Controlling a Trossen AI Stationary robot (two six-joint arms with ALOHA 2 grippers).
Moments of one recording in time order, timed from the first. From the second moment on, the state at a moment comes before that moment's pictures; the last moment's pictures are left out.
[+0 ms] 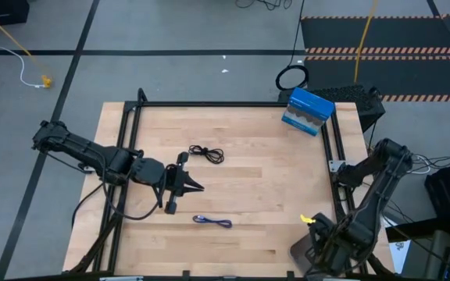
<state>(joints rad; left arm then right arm) -0.35 1.17 1.02 -0.29 -0.17 -0.01 0.95 1.57 1.45 -1.35 -0.18 1.93</state>
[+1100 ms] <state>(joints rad) -0.41 1.17 1.02 -0.28 -0.17 -0.01 0.99 1.82 1.45 -1.22 -0.18 1.93</state>
